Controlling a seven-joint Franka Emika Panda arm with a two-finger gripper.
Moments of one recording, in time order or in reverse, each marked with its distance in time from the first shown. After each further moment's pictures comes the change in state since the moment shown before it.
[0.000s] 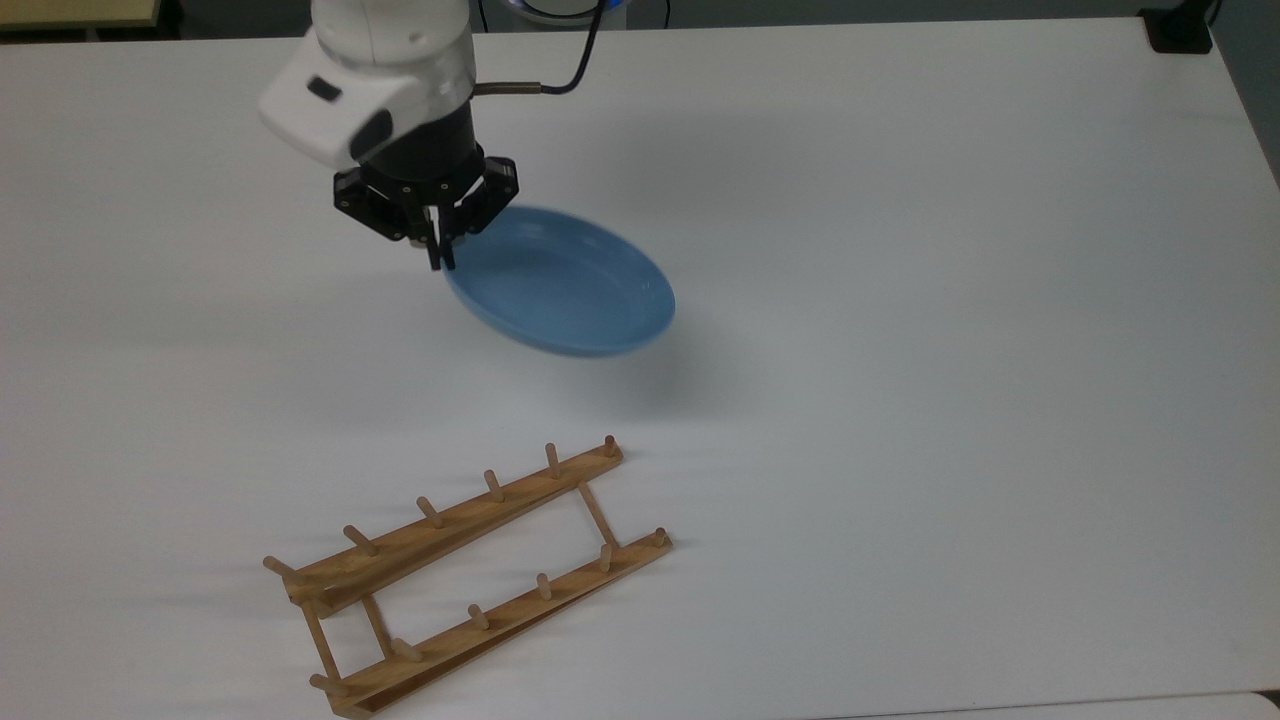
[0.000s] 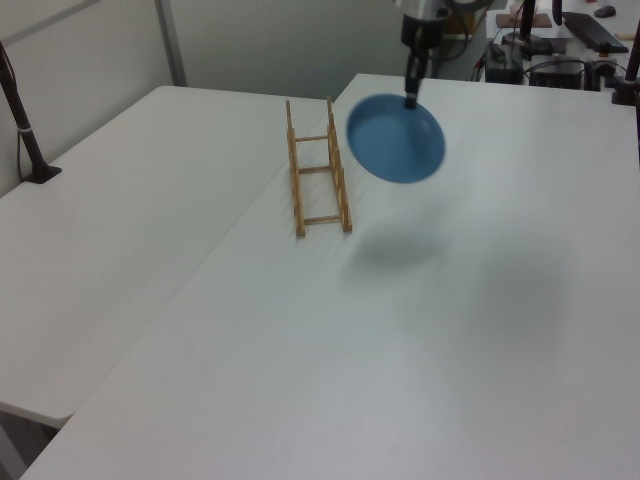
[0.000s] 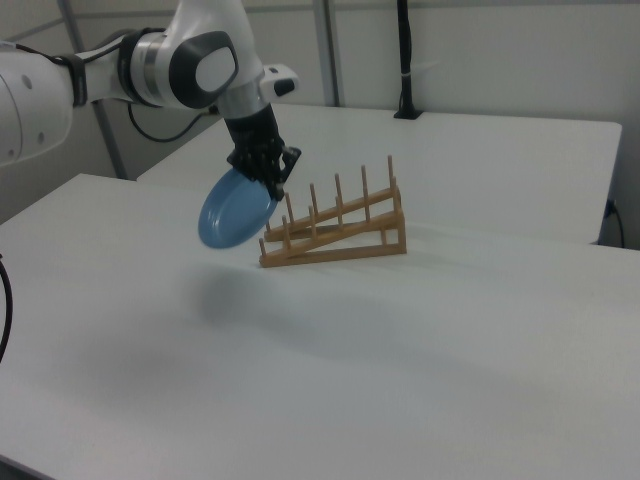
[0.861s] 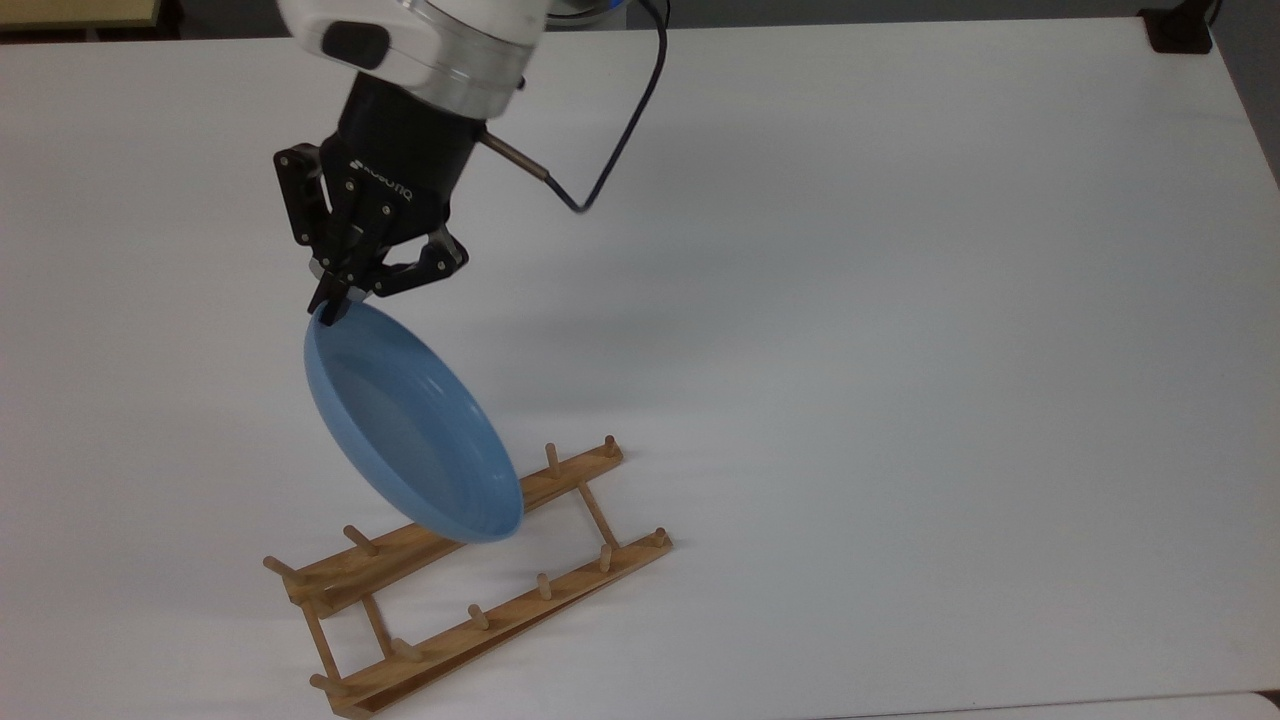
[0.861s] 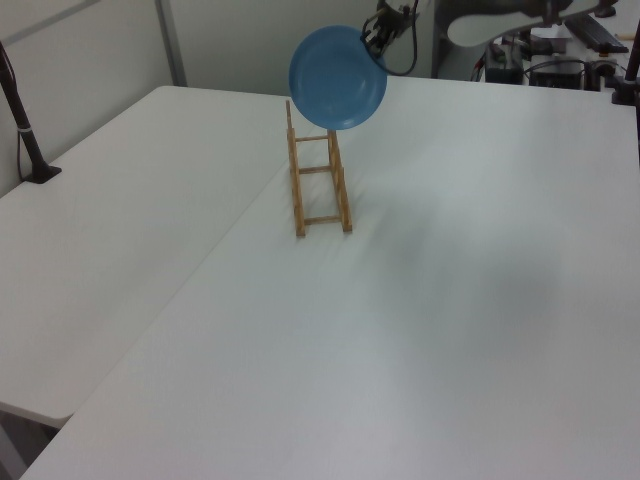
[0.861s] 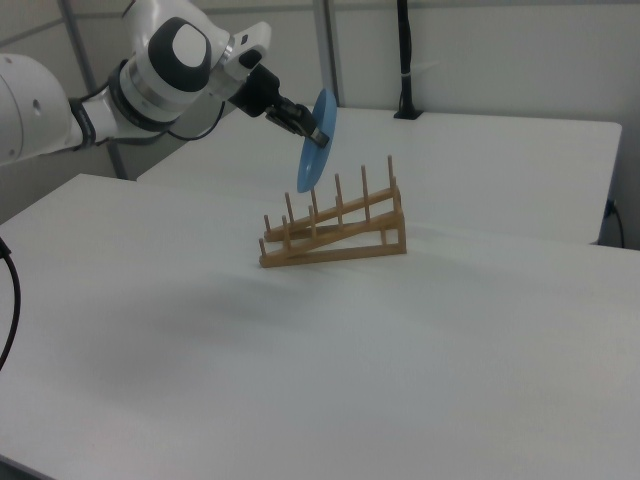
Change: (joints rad) arm 0.010 0.020 0.063 0.006 -0.653 0.296 0.934
